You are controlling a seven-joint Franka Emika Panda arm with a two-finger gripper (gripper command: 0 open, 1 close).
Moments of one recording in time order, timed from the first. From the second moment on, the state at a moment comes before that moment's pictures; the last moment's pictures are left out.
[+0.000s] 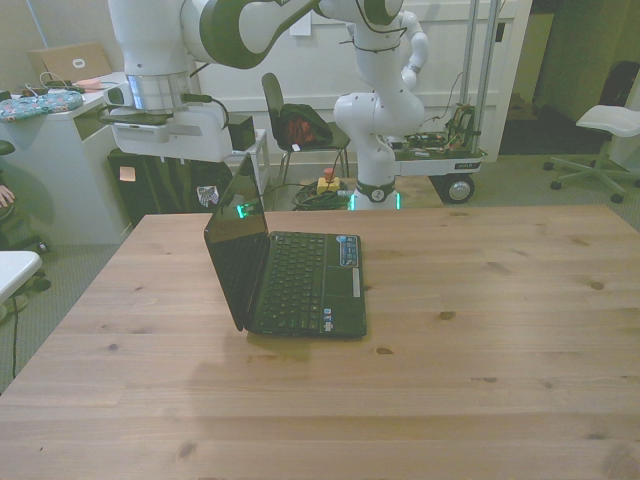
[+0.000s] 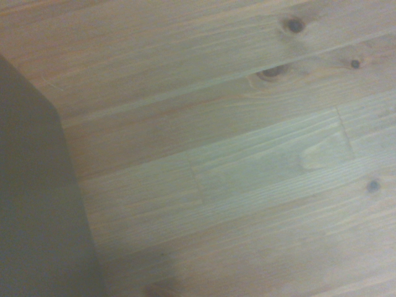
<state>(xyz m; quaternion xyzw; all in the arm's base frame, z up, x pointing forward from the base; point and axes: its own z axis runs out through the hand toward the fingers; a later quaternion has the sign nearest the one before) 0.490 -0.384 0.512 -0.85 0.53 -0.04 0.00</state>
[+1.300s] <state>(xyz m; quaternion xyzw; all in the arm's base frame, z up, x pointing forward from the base) 0.510 -0.159 0.413 -0.87 0.49 0.01 0.01</state>
